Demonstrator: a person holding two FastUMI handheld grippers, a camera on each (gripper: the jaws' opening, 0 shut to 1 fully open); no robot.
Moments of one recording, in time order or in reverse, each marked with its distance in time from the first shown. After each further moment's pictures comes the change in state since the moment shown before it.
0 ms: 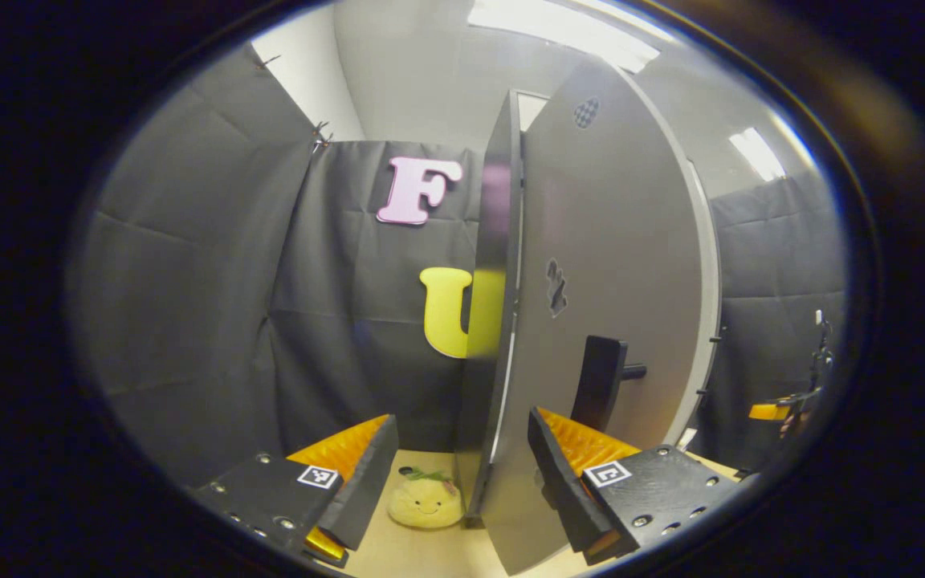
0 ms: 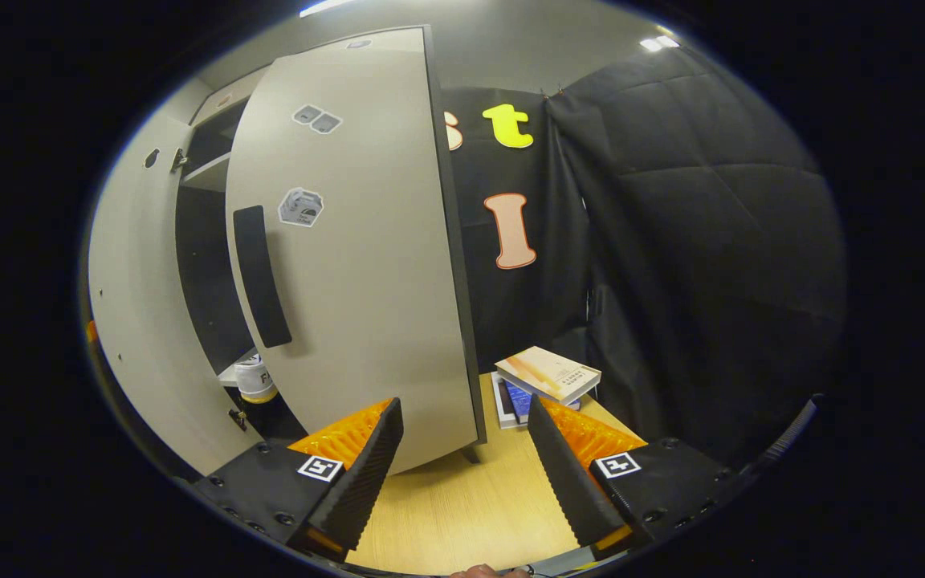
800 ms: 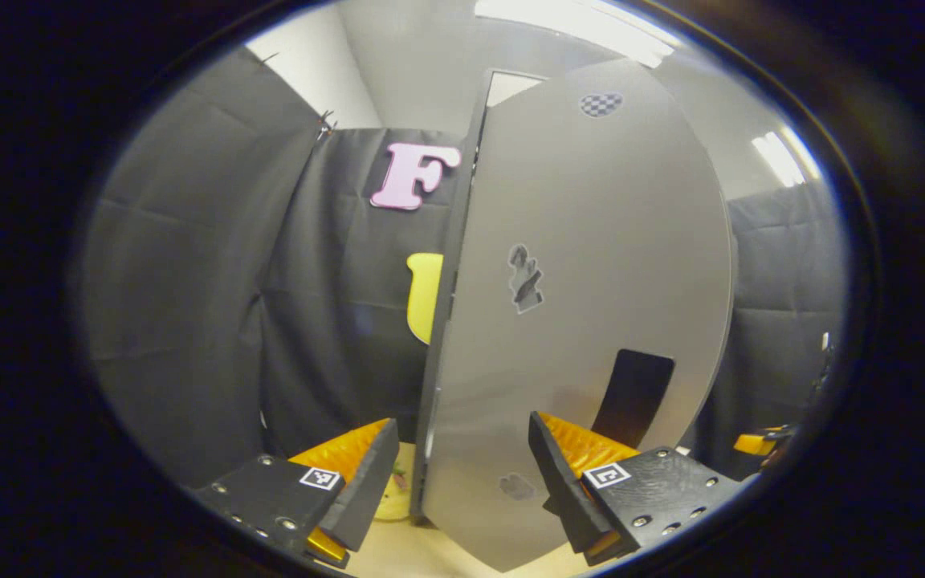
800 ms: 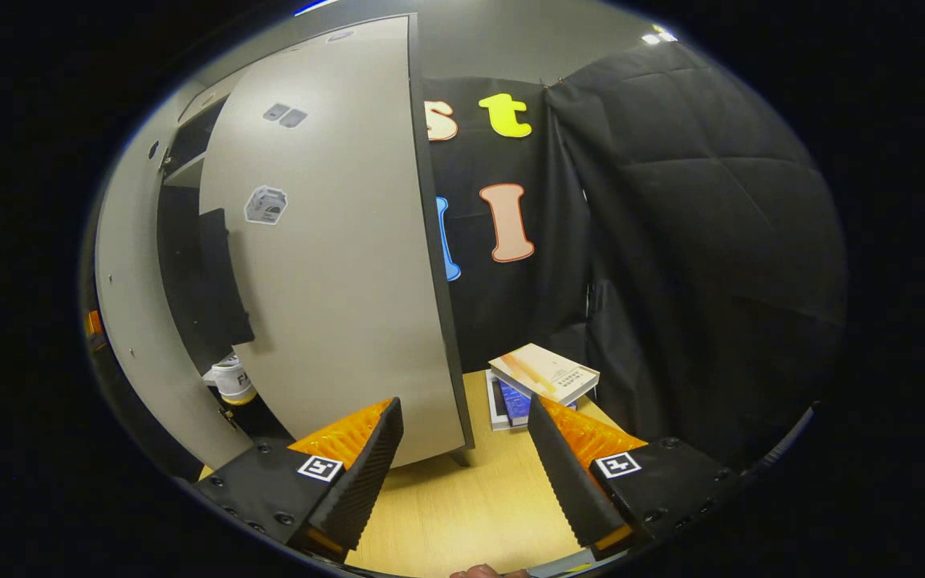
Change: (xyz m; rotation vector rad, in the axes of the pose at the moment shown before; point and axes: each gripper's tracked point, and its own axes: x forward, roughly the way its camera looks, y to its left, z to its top) left arm 0.055 -0.114 -0.020 -0.113 0.044 0.056; right arm 0.037 -0.035 0.014 -0.016 0.024 0.005
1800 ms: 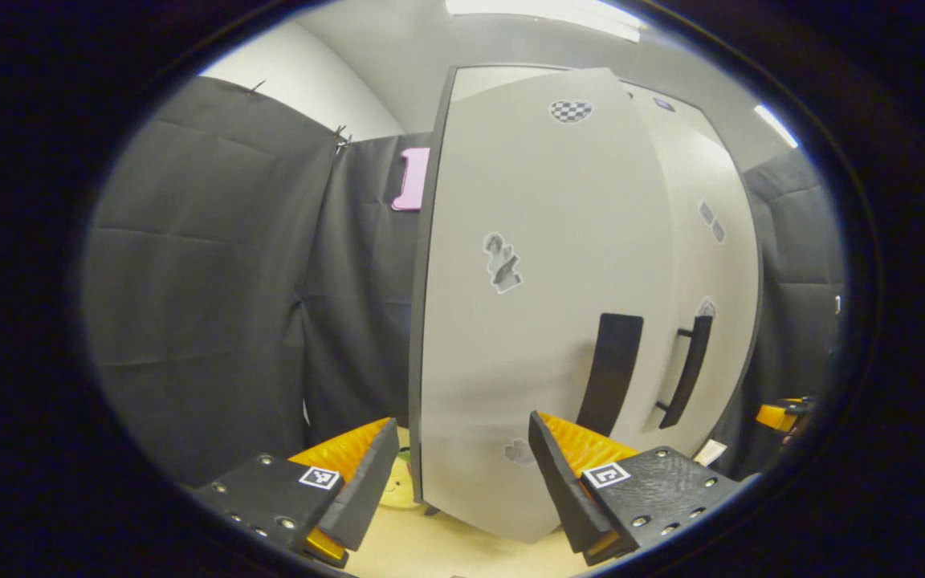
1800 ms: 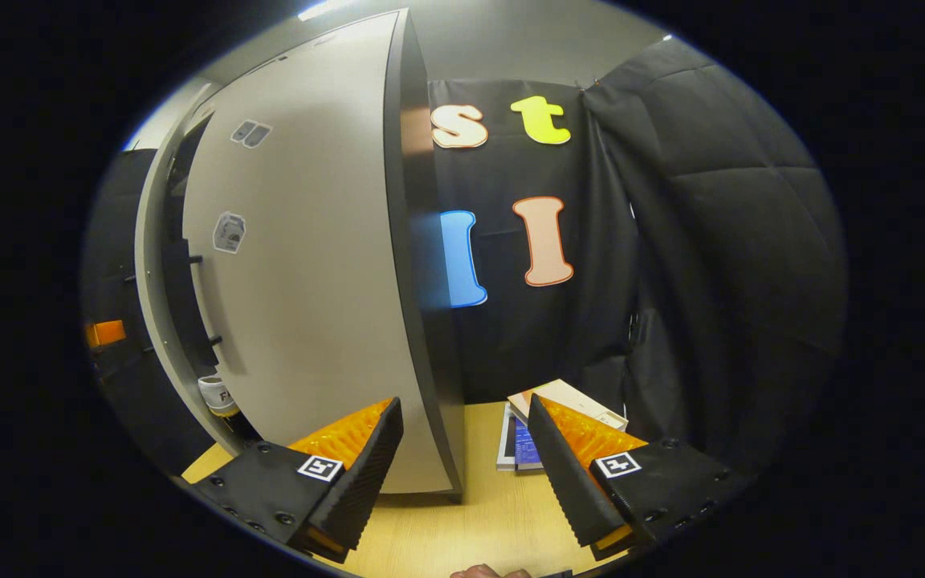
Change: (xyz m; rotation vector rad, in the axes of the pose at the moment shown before) left arm -0.027 -0.052 -0.015 0.141 -0.009 0.221; right arm 0.065 -0.024 0.046 -0.045 -0.061 0.161
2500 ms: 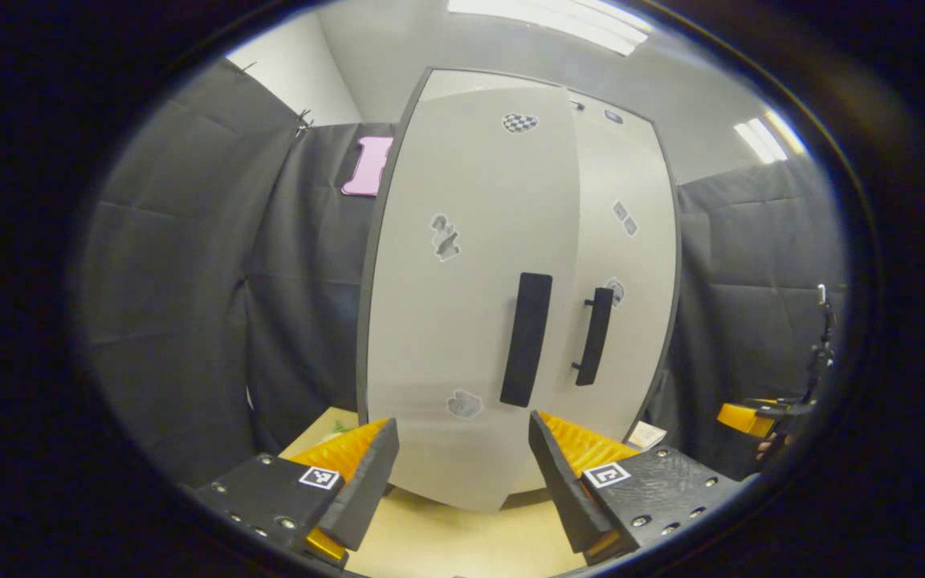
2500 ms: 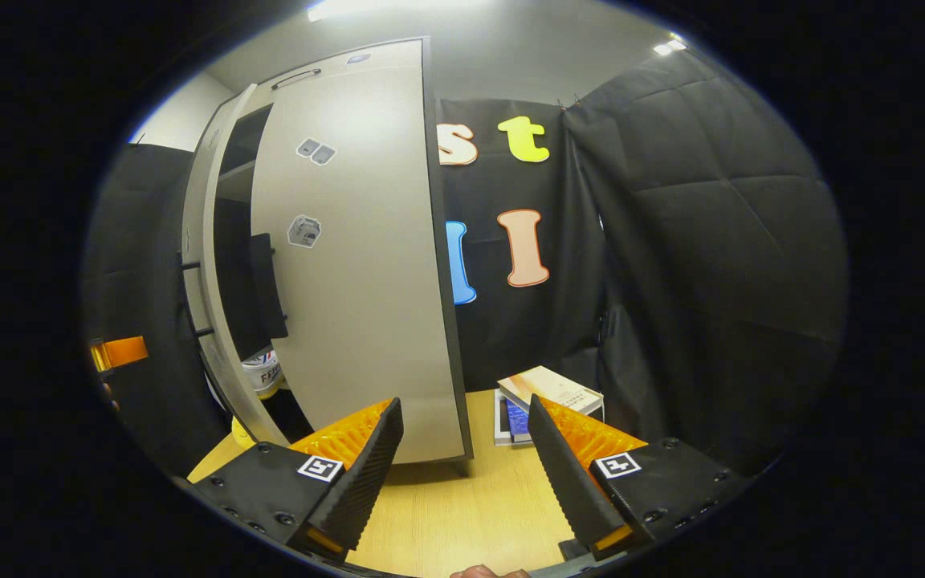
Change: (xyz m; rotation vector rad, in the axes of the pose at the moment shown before) left arm -0.053 -0.030 -0.032 -0.063 0.025 -0.262; right arm -0.116 0.042 -0.031 0.017 -0.017 -0.094
